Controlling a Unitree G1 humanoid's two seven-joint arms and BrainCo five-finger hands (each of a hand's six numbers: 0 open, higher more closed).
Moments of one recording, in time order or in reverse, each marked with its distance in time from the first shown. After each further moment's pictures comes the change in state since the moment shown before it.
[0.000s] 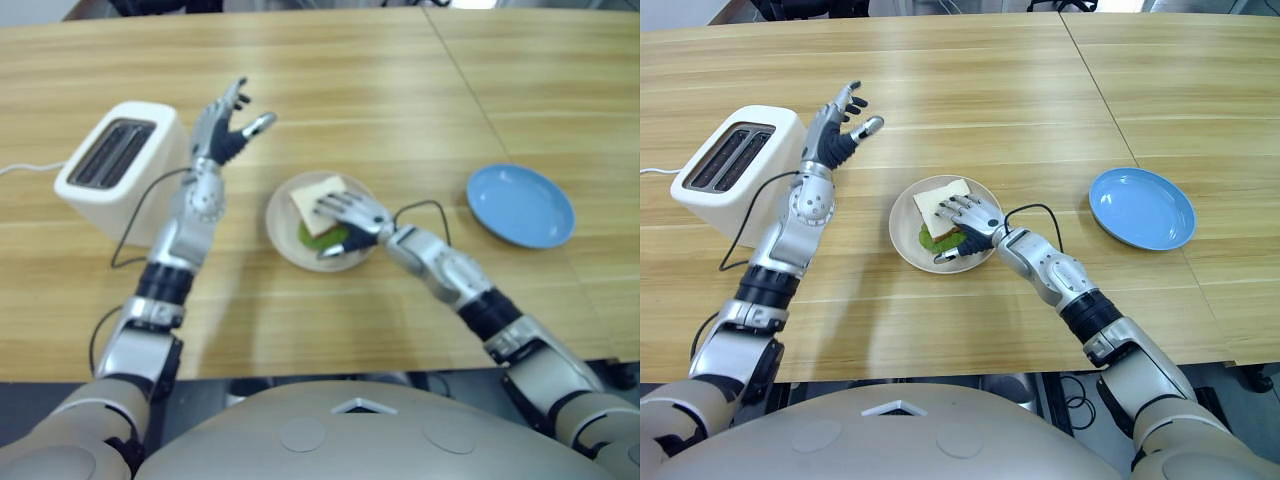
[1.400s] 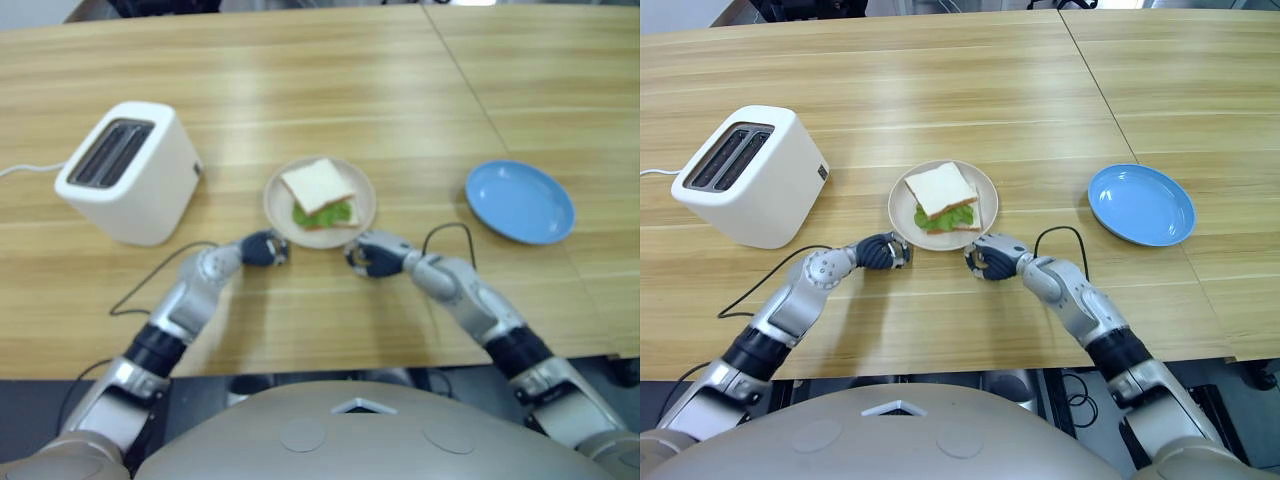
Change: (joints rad) left arm 0.159 0.050 -0.243 -0.047 -0.100 0.342 -0.543; right arm 0.081 -0.020 -0.101 0.054 0.321 -0.051 0.224
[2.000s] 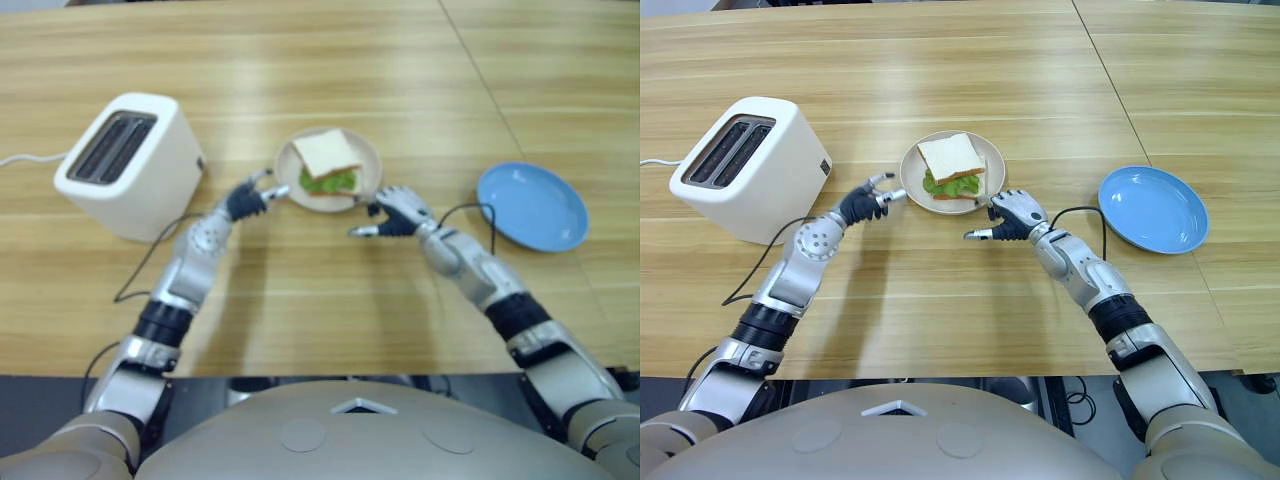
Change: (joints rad) left arm -0.025 -0.073 0.246 -0.118 -0.076 -0.126 0.254; right arm 0.009 -0.040 -0.144 -0.013 0.063 -0.123 -0.376
